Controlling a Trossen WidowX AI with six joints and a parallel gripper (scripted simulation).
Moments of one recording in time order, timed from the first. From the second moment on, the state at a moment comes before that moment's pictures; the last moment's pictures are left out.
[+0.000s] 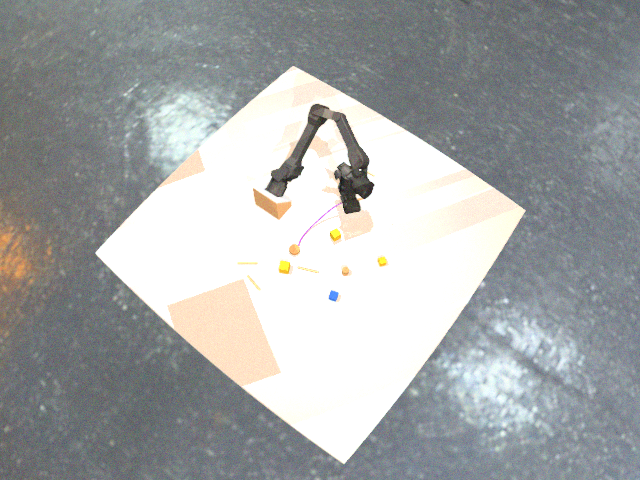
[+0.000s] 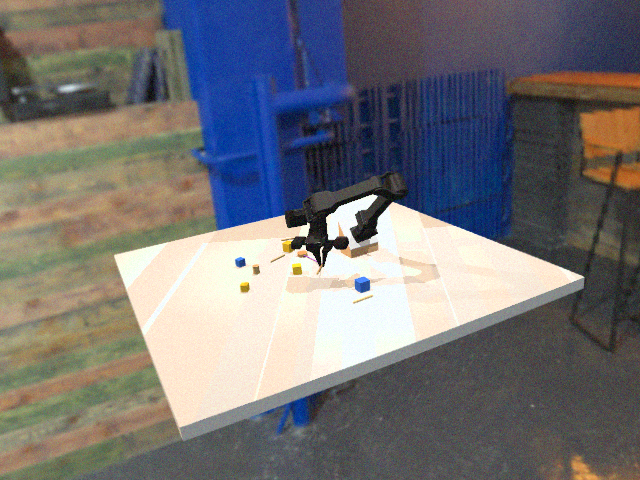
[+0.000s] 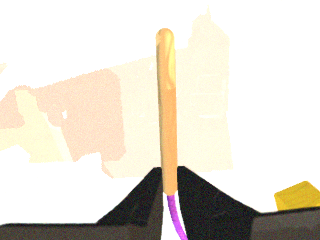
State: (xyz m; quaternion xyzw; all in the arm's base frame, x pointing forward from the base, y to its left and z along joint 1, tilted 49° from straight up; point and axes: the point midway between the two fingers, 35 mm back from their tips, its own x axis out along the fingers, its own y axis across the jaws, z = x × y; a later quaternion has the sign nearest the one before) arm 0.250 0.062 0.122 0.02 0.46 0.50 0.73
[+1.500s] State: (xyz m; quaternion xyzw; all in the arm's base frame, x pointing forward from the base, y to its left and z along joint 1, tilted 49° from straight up) arm 0.262 0.028 0.088 0.40 0.68 0.17 0.59
